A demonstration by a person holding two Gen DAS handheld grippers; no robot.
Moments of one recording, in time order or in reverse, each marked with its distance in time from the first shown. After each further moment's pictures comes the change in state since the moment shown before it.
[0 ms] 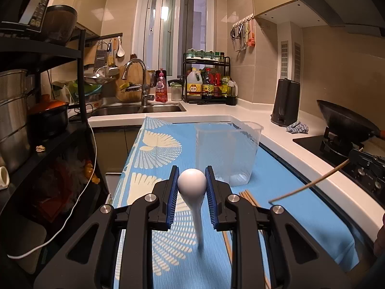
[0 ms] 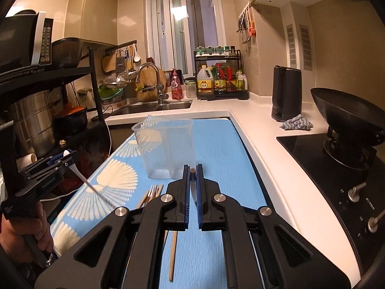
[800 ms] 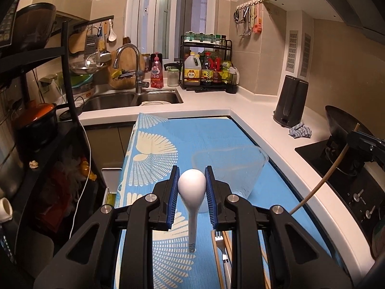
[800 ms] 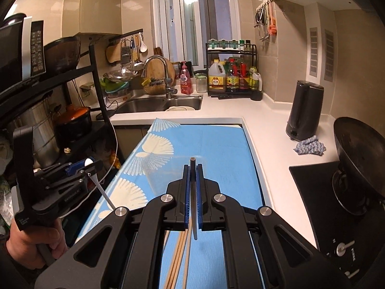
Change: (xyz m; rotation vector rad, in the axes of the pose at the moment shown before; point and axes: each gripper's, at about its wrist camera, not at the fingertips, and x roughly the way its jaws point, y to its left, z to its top) left arm 0.047 0.000 0.099 -0.007 0.175 -0.024; right arm 0.042 0.023 0.135 -0.043 0.130 0.052
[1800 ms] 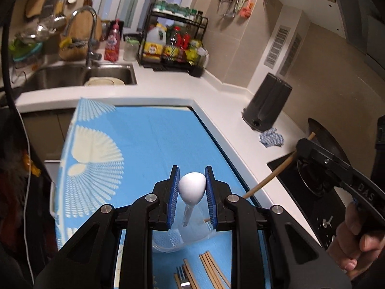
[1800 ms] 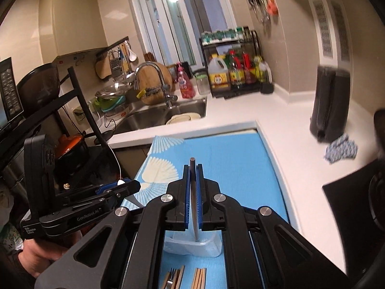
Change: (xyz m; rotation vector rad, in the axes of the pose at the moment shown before) left arm 0.141 0.000 0.058 -0.092 0.170 -0.329; right arm 0.131 -0.035 0.056 0.173 0.021 0.084
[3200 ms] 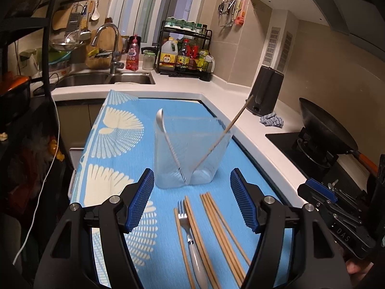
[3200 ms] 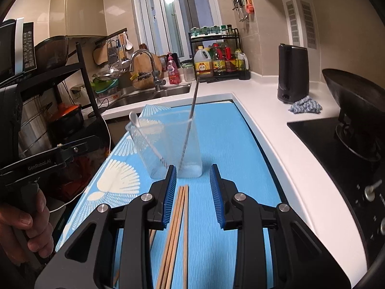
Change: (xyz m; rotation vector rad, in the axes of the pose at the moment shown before) left arm -0.099 -0.037 -0.139 0.037 -0.124 0.148; right arm -0.108 -0.001 -0.180 -0.050 -0.034 -0.115
